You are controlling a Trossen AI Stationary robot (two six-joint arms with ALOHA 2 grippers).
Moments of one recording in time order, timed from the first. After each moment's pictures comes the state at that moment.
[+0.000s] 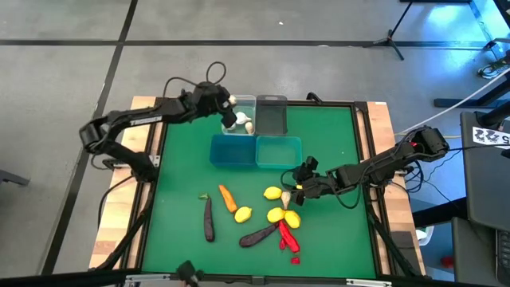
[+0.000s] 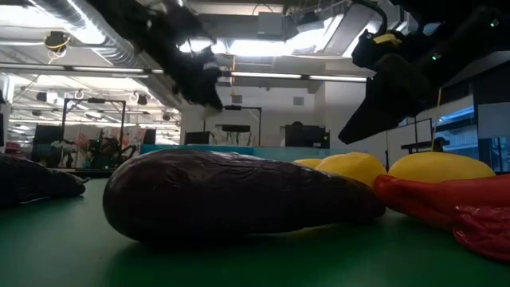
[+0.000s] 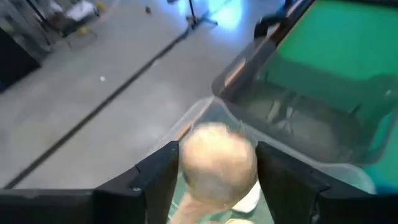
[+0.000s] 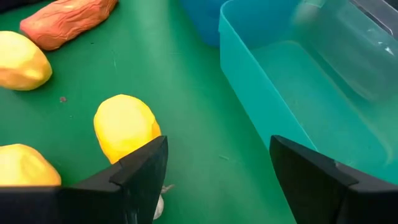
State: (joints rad) left arm 0.60 1.44 0.94 -0.08 -0.18 0.09; right arm 0.32 1.42 0.65 -0.05 0.53 0.50
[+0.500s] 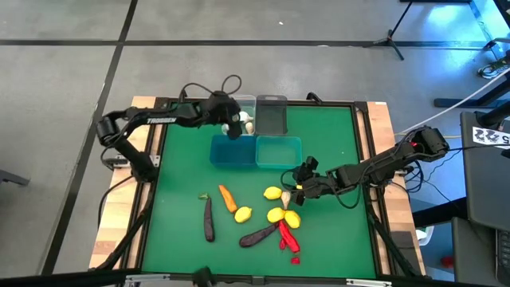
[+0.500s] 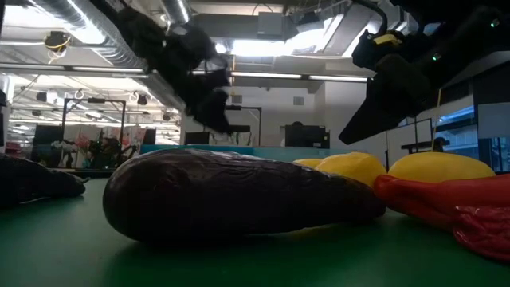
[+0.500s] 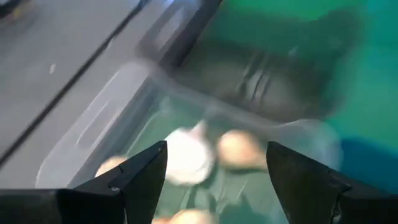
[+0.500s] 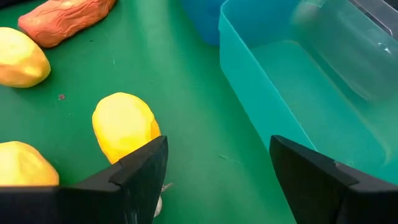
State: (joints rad) left arm 0.52 1.56 0.94 -0.07 -0.09 0.14; right arm 0.32 1.42 0.65 -0.05 0.53 0.49
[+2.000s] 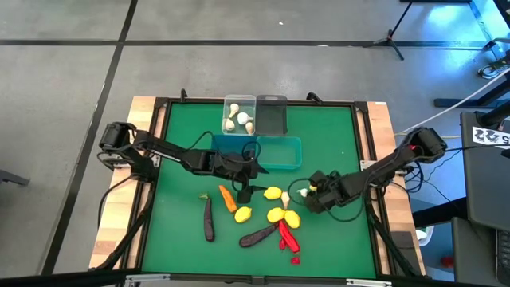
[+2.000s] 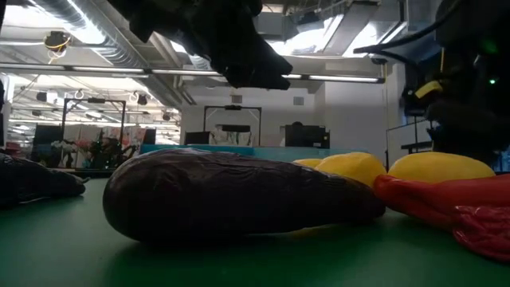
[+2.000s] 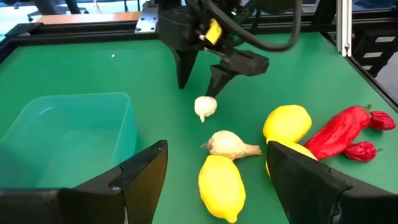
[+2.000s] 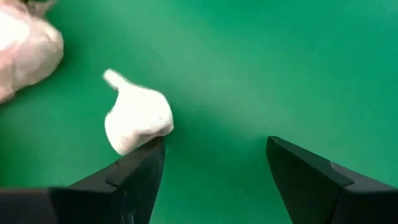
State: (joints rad) left arm -0.09 1.65 0.94 0.23 -0.05 0.00; right arm 0.47 1.47 0.65 -0.56 0.37 1.25
